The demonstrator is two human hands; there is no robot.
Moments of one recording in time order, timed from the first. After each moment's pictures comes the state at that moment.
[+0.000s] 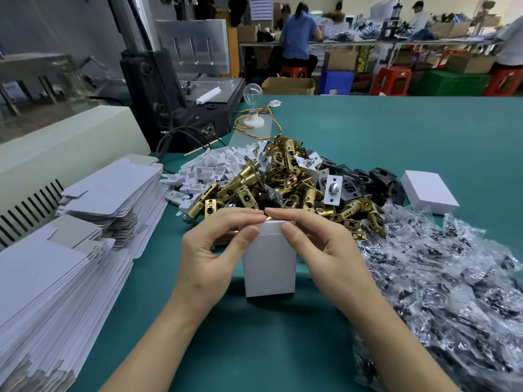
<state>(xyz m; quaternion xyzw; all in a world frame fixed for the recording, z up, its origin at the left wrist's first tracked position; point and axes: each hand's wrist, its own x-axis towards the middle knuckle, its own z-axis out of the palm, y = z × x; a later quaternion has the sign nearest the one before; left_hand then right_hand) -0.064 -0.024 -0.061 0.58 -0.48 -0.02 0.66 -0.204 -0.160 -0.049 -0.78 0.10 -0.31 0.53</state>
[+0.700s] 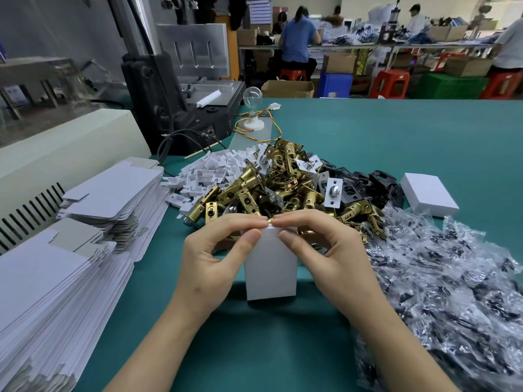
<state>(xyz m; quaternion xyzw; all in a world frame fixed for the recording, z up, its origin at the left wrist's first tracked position) -0.064 -0.022 -0.063 0.59 -0.47 -0.04 0.65 -0.205 -0.162 -0.049 -0.80 0.08 -0.37 0.47</state>
